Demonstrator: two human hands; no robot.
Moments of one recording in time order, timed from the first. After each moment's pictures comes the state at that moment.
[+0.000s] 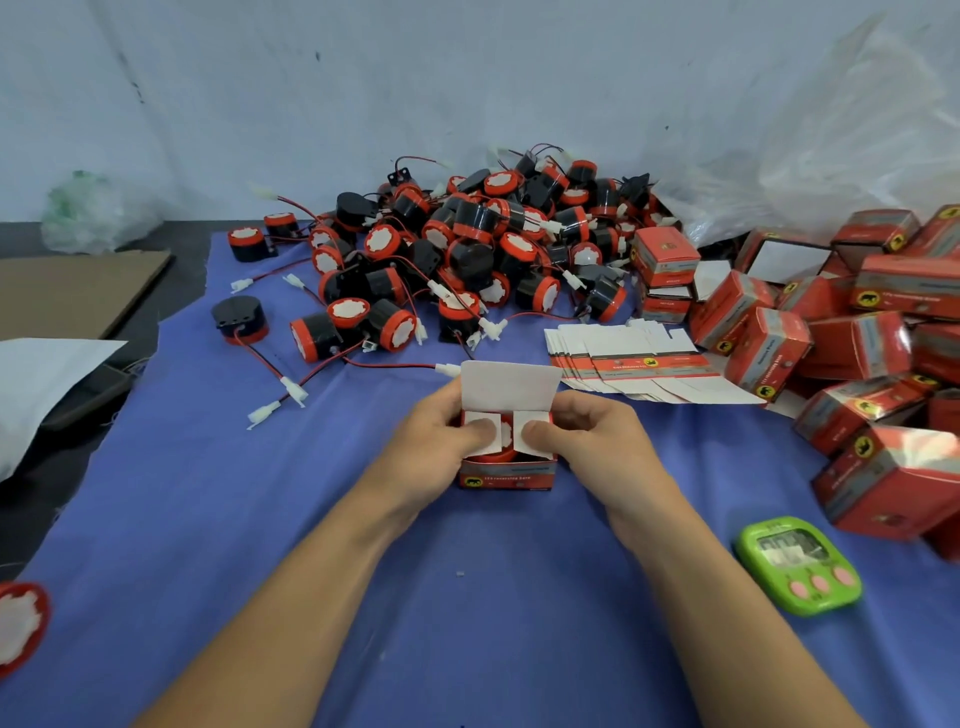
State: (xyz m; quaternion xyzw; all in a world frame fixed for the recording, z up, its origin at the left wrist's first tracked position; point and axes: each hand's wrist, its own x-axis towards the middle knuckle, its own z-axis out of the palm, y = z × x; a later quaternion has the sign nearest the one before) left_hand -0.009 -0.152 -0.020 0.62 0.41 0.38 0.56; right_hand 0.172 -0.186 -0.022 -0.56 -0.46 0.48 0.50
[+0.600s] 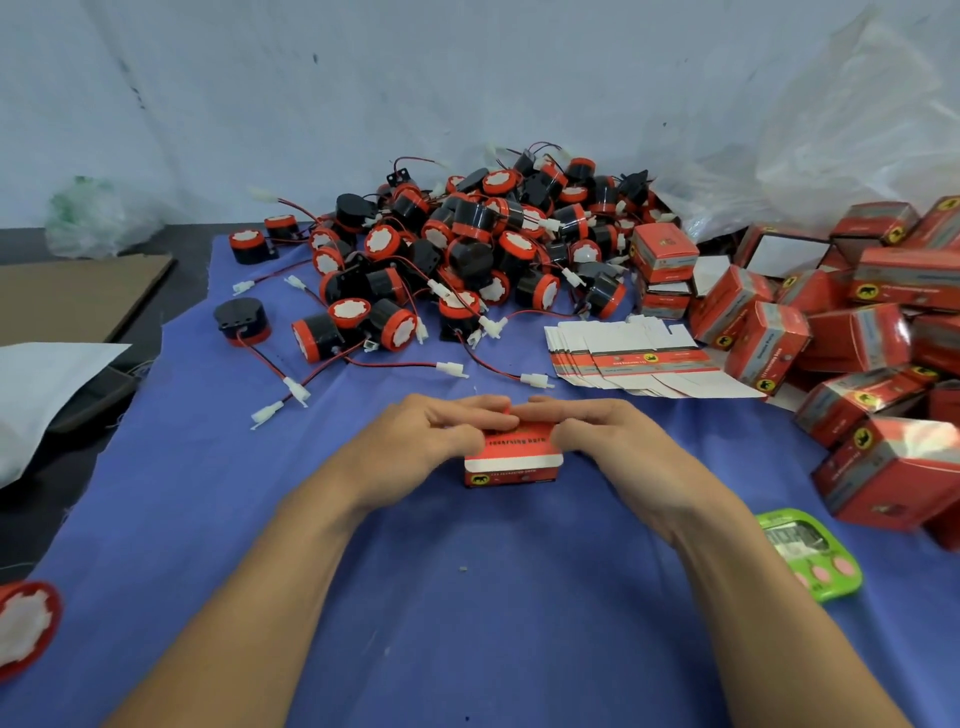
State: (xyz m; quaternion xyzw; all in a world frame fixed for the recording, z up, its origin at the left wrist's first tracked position) left_hand -0.040 -0.145 -0.009 0.71 0.39 0.26 0.52; right_hand 0.190 -0.191 -0.009 -0.51 -0.57 0.51 0.39
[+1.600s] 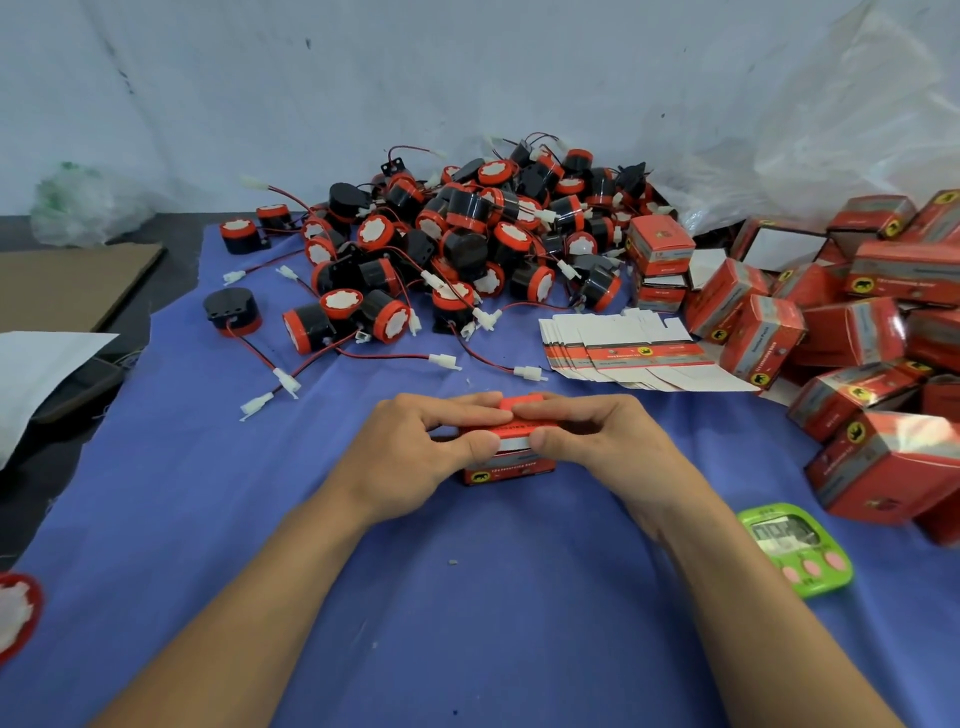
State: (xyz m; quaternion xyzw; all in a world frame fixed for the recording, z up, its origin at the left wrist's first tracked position) left_hand -0.034 -0.156 -0.021 0.75 0.41 0.33 0.40; right_hand 0.195 -0.194 -0.022 -0.50 -0.57 0.48 0.45
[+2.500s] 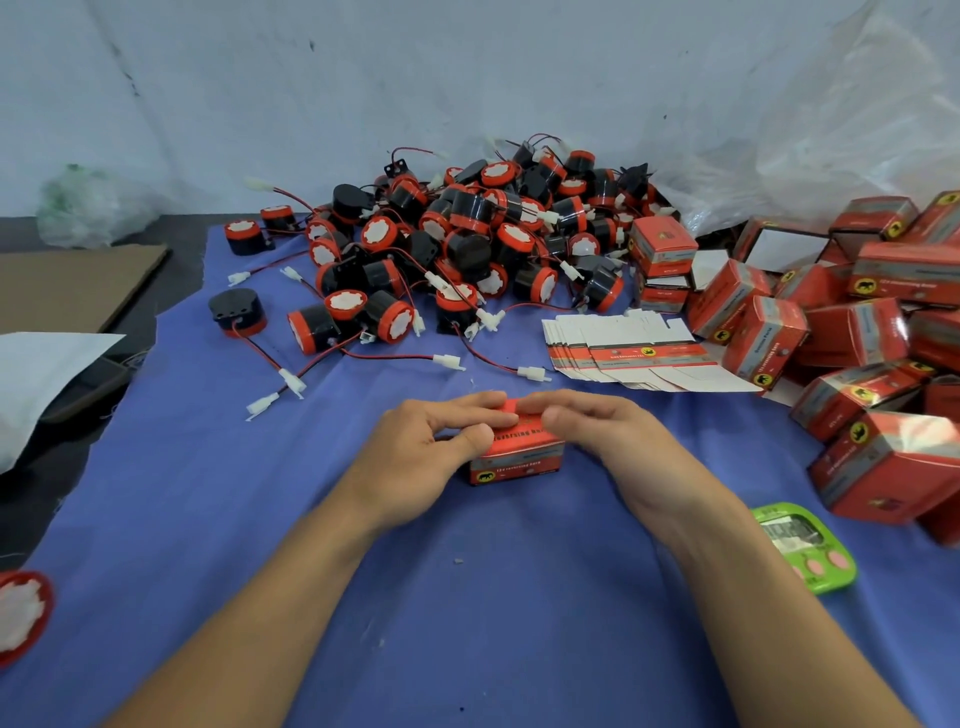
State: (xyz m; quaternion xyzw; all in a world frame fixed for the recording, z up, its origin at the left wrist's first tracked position) left_hand -0.029 -0.161 -0.025 0.72 0.41 0.34 0.44; right_hand 0.193 -0.195 -0.017 -0.51 -0.51 0.53 0.45
